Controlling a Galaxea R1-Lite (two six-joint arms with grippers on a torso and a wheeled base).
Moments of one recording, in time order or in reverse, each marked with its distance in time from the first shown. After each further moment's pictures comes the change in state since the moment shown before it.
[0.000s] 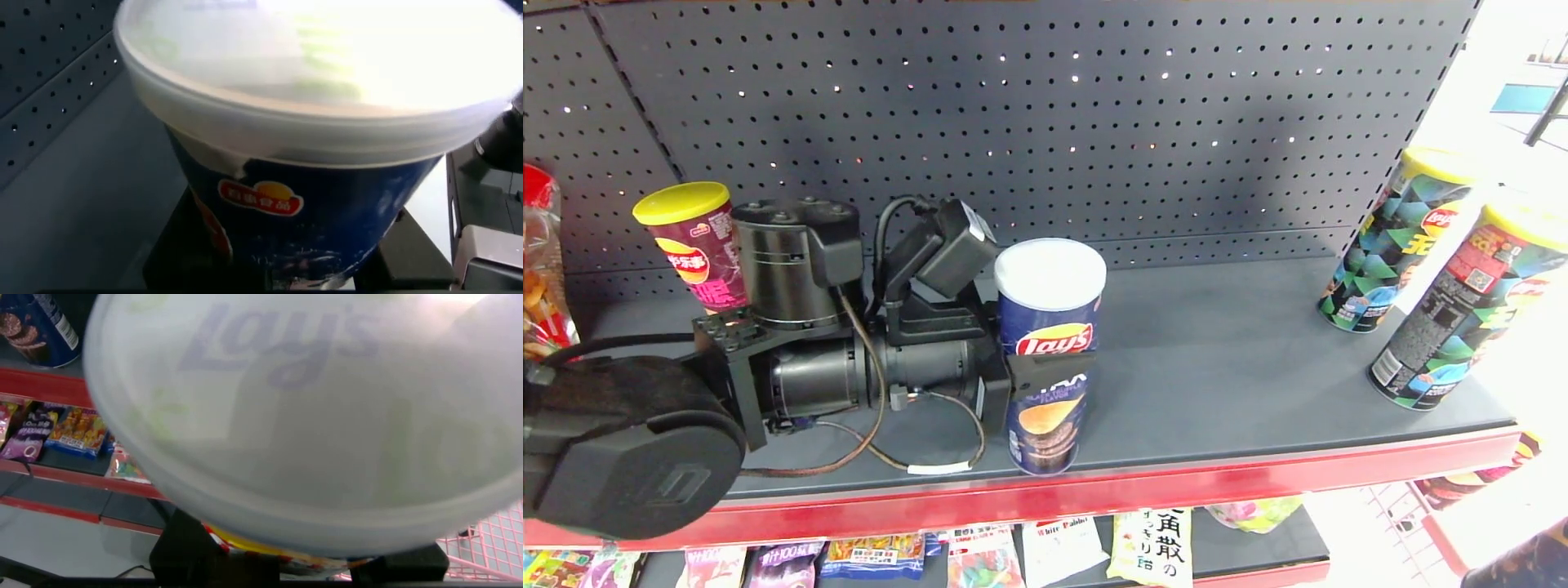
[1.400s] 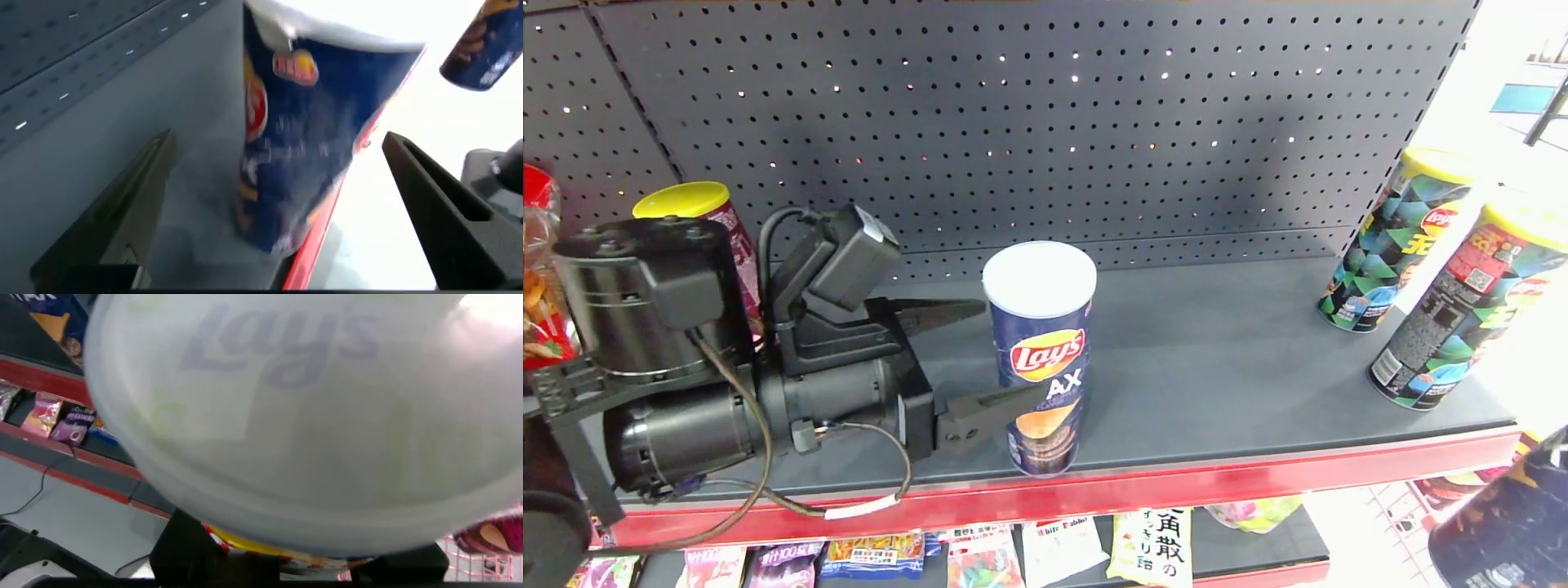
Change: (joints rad) left arm 0.031 -0.210 0.184 0.007 0.168 -0.109; right arm 0.114 0.216 -0.158 -0.019 0.049 -0.008
